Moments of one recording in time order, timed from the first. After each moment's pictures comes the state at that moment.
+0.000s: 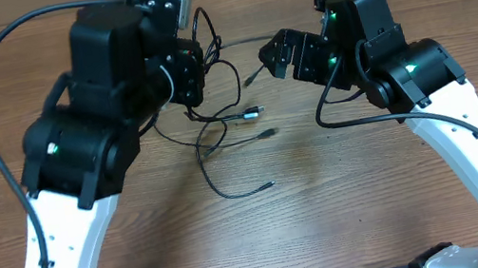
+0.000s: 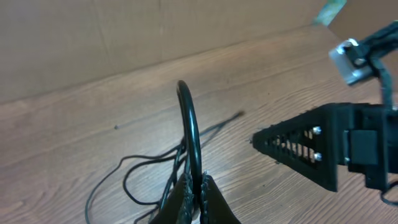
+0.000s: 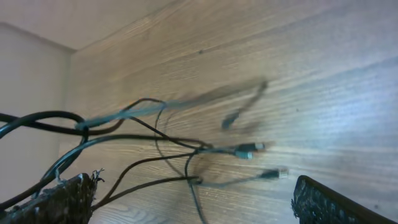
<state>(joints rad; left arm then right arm) -0.39 1.41 1.80 -0.97 0.14 -0.10 0.37 1.48 1.49 -0.78 -0.25 0.62</state>
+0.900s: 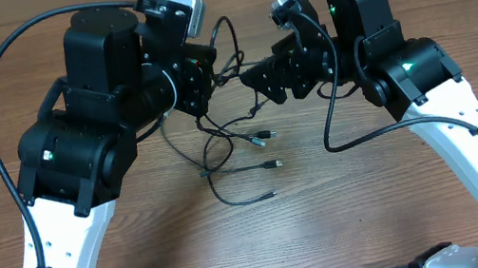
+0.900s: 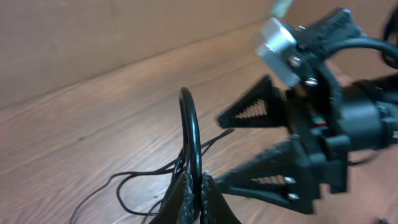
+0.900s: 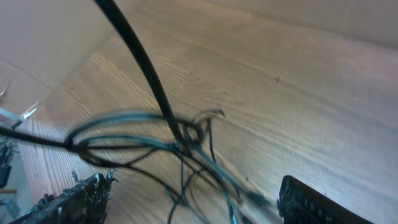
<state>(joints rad) -0.39 1.40 1.80 -0.98 0.31 -0.05 0.37 1.49 1.49 -0.67 -0.55 0.02</state>
